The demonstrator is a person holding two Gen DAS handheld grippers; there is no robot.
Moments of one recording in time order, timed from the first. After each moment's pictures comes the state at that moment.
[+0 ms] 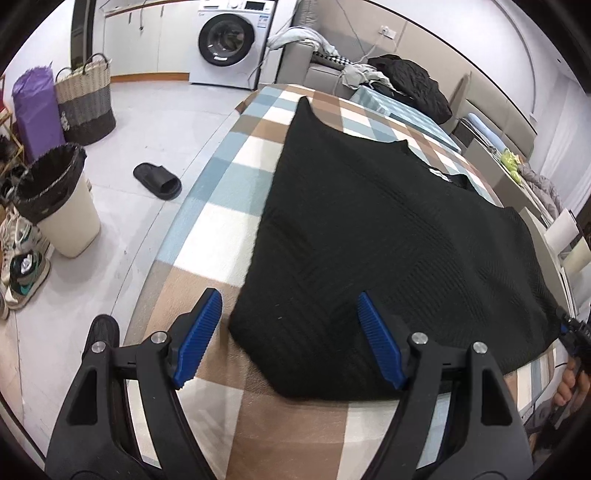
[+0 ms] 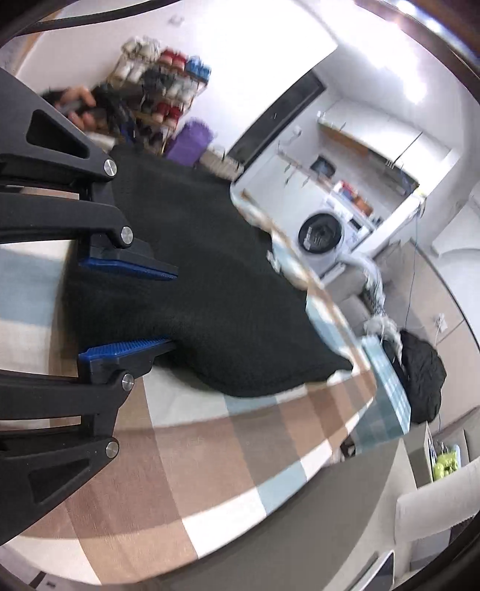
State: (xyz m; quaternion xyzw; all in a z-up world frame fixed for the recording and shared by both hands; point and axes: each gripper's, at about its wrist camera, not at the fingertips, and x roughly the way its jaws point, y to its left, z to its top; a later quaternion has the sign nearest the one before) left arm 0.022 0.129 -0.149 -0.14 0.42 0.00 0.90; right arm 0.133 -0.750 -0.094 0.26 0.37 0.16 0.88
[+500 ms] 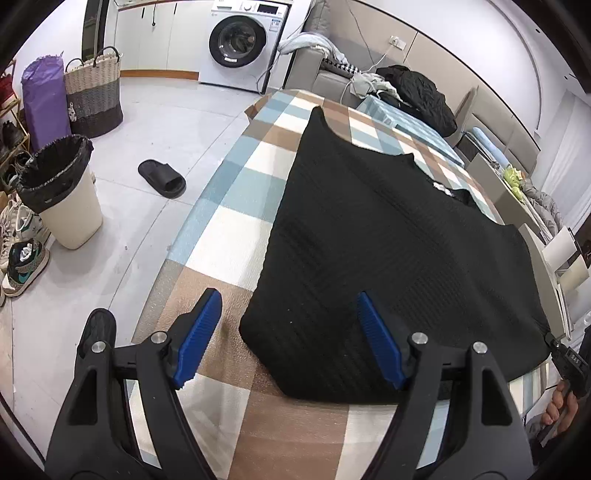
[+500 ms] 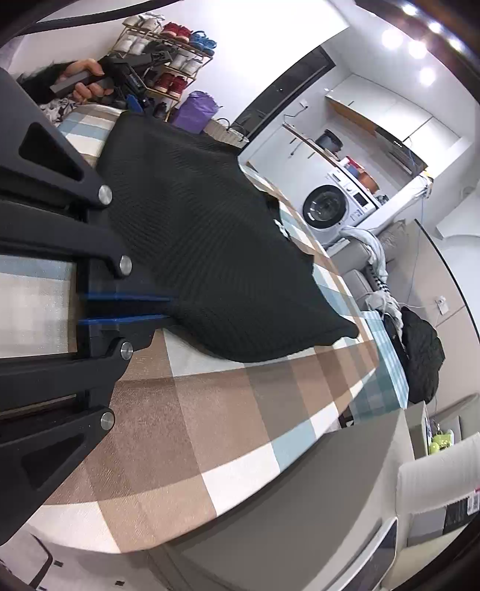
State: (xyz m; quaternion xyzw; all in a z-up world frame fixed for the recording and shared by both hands) left arm 0.019 0.134 -0.143 -0.16 0.41 0.01 0.90; right arm 0.120 -0.762 -0.096 0.23 0.38 0.12 0.89
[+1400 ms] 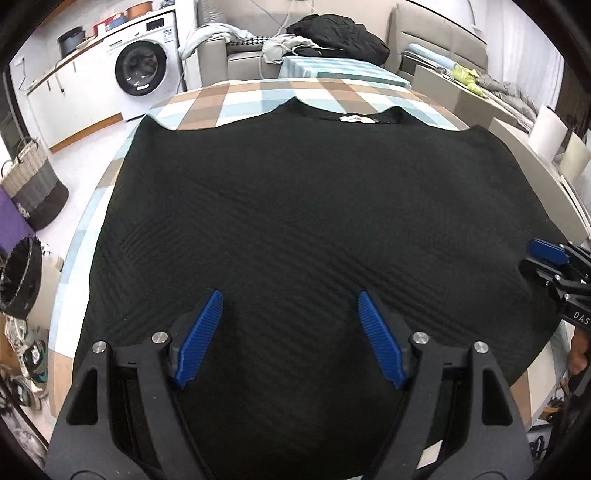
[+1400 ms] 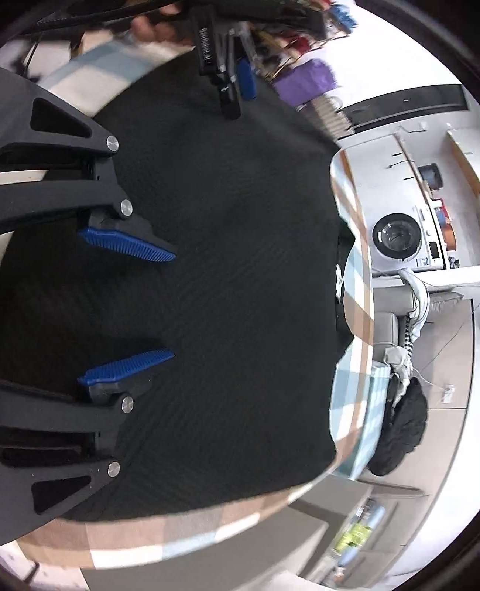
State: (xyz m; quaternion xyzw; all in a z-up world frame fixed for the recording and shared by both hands) left arm 0.078 -0.029 -0.148 0.02 0.44 -0.08 0.89; right arm 0.181 -0.620 -0.103 -0.04 0.42 0.12 0.90
